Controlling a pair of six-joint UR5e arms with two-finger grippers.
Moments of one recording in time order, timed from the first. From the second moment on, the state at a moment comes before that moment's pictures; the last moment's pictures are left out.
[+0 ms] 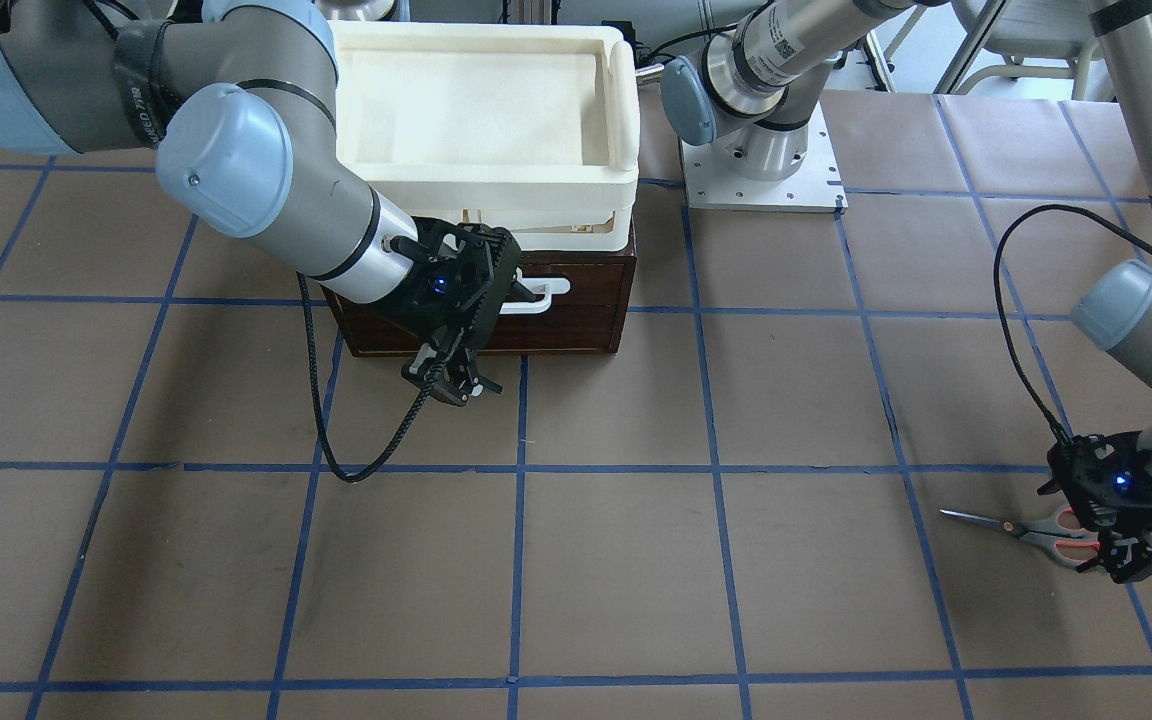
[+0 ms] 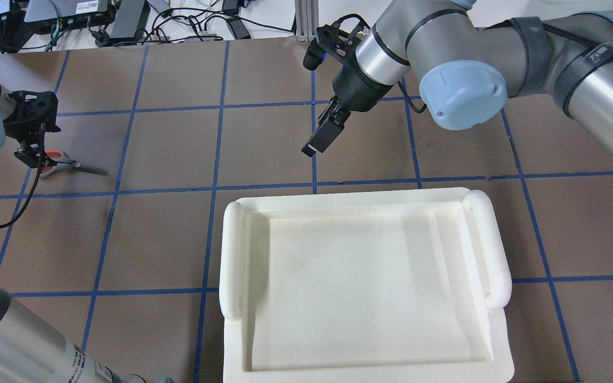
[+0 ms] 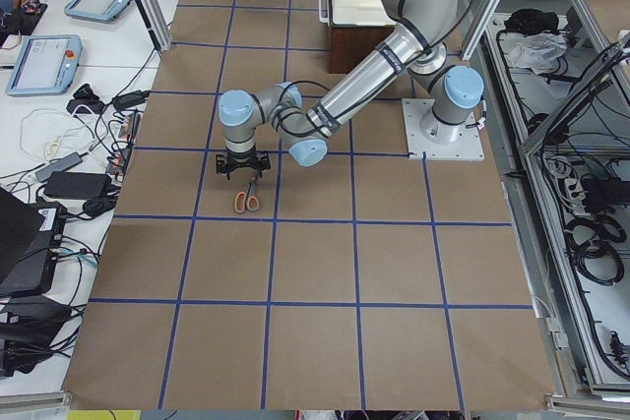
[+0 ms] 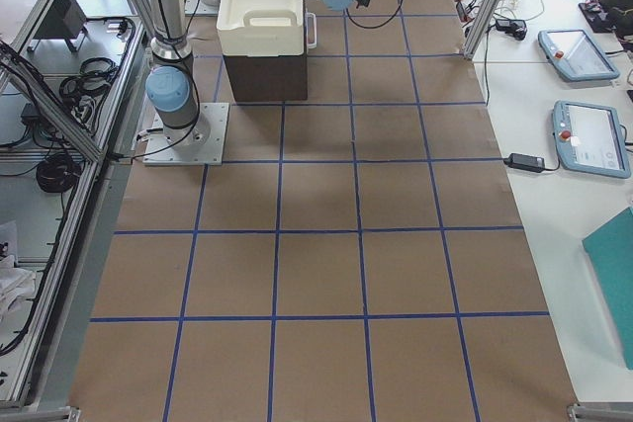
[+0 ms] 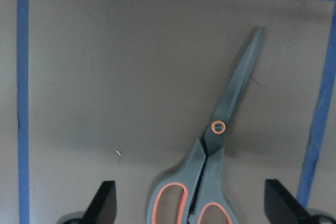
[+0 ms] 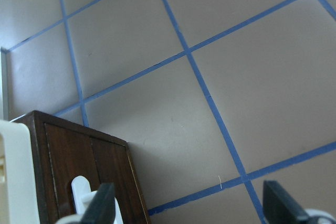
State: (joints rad) left arm -1.02 -2.15 -1.56 -0.93 1.54 2.08; right arm 1.73 -1.33 1.61 -1.81 -1.00 -1.07
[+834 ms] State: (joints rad) left arm -1.02 -2.17 -1.58 -0.95 1.51 2.32; right arm 1.74 -1.32 1.60 -1.64 -1.15 -1.51
